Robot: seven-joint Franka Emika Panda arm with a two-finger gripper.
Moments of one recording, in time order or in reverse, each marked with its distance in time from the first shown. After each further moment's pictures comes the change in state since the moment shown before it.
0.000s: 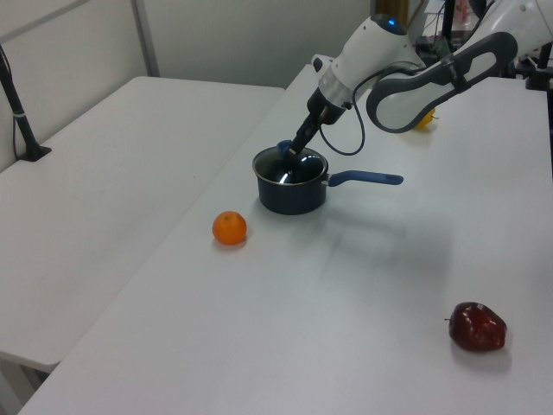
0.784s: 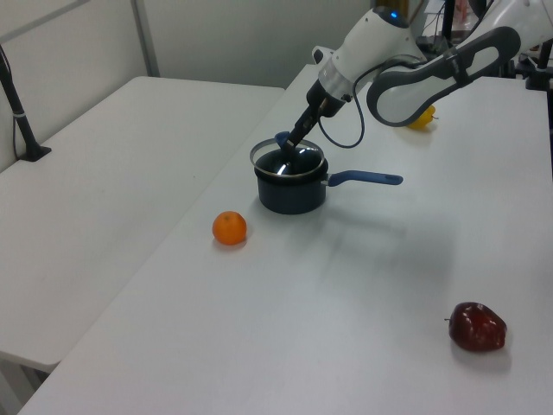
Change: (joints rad) arm 0.000 -0.023 0.000 0.008 0.000 0.000 0.024
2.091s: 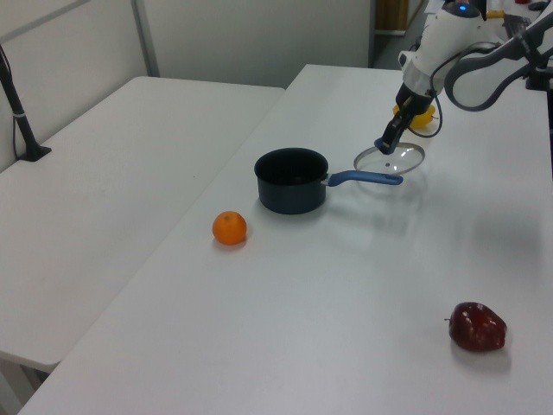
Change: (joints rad) arm -0.211 -0.352 -0.006 -0.557 -0.040 -0.081 0.026
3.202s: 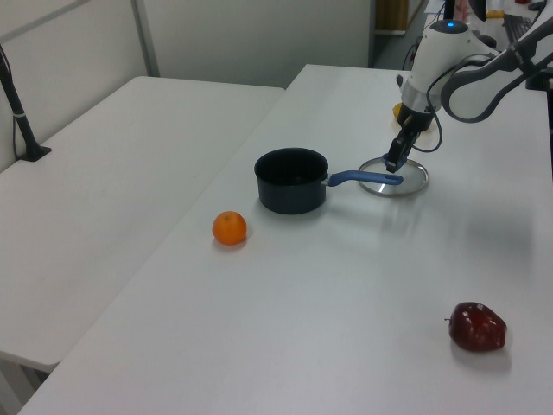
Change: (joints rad) arm 0.006 0.042 0.005 0.014 -0.005 -0.096 0.007
